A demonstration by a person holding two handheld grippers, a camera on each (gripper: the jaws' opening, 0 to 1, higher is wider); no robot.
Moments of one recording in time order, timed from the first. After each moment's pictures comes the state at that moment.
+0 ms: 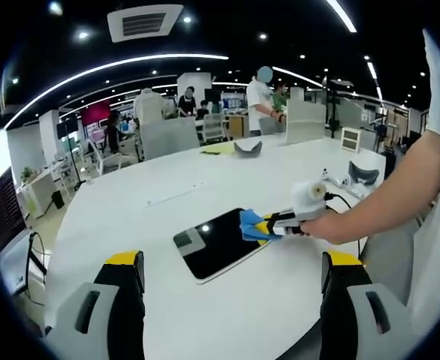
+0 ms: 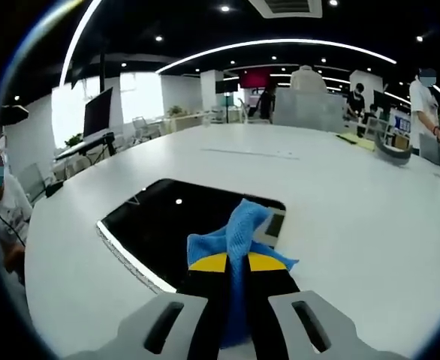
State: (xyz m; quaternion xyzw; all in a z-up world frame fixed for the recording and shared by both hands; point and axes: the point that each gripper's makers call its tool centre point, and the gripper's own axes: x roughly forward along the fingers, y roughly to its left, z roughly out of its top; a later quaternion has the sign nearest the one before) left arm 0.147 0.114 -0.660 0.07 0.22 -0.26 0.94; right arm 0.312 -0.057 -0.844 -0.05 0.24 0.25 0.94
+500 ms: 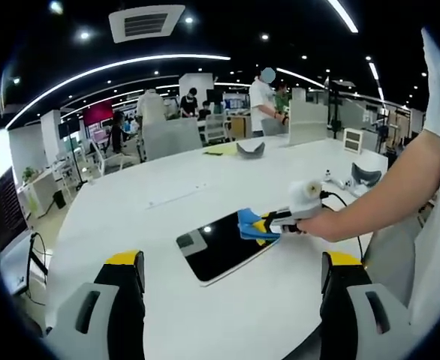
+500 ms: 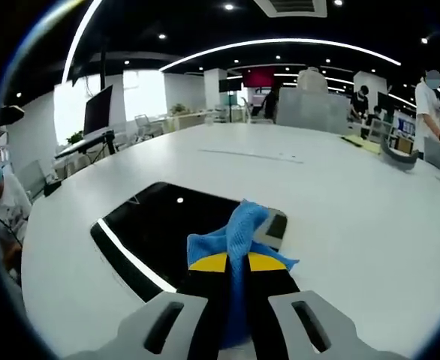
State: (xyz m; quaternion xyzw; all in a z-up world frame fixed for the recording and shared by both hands) left arm 0.154 0.117 -0.658 0.07 0.22 -0.26 0.94; right arm 0.329 -0.052 -0.844 -0.05 0.24 0.26 0.93
